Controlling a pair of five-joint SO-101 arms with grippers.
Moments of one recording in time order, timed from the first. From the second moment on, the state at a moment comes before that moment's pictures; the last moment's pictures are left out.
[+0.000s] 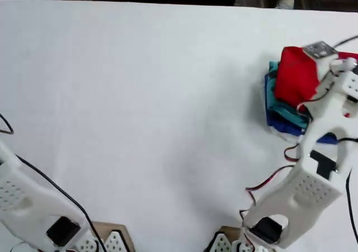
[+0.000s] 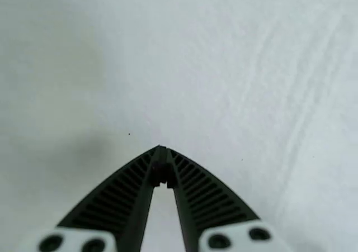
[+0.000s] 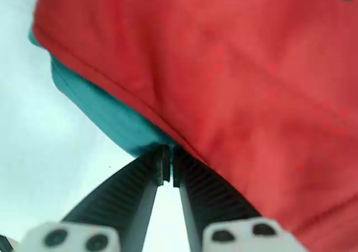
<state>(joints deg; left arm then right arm) -56.4 26.2 -22.7 92.9 -39.1 29.6 25.4 -27.9 94.6 55.4</state>
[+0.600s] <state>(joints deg) -37.6 -0.4 -21.1 100.7 -39.1 11.0 -18.5 -4.2 92.8 19.5</state>
